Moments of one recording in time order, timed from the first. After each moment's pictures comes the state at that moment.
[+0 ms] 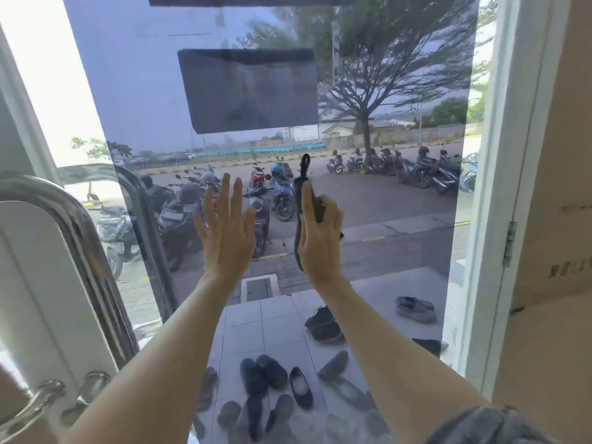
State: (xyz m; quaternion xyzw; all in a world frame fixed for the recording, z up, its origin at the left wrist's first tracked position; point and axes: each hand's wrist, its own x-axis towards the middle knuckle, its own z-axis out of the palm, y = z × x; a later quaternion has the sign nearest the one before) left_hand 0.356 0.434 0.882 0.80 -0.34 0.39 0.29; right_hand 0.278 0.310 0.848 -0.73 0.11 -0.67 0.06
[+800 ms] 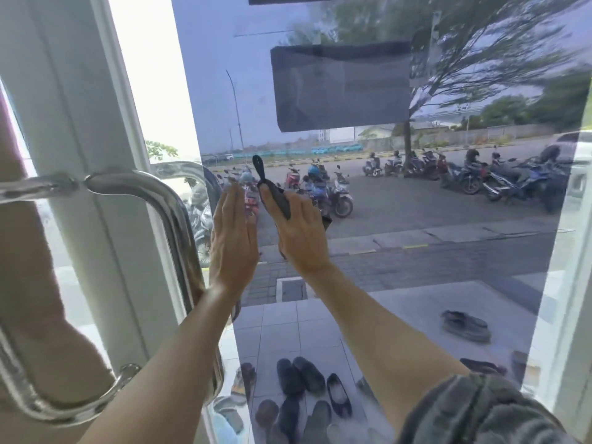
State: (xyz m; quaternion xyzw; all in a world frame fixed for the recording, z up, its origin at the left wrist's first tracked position) left_hand 0.424 0.524 0.877 0.72 -0.39 0.42 0.39; right_hand 0.388 0.398 0.871 -0.73 0.01 -0.66 -0.14
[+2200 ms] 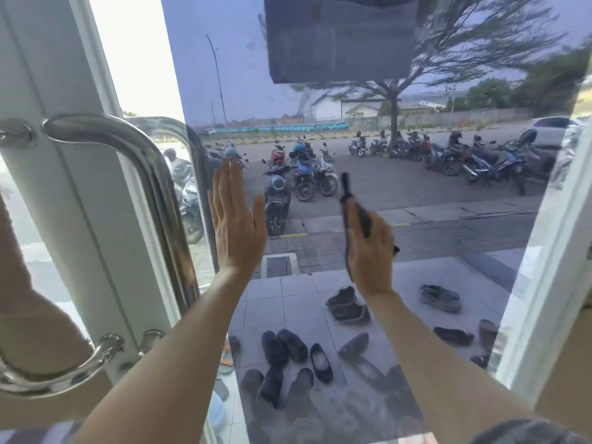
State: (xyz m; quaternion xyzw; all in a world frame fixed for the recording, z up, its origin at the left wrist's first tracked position) left_hand 0.416 0.498 0.844 0.70 -0.36 0.44 0.43; right_hand 0.313 0.321 0.772 -0.77 0.15 -0.62 -0.05
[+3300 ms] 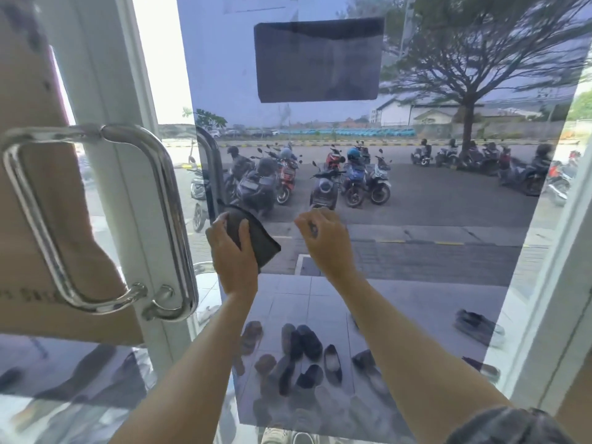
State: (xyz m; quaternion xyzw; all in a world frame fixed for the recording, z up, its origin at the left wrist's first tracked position) left_hand 0.296 0.488 0.816 0.71 -0.09 0.37 0.59; right_hand 0.260 0.347 0.828 -0.84 -0.02 -0.46 0.28
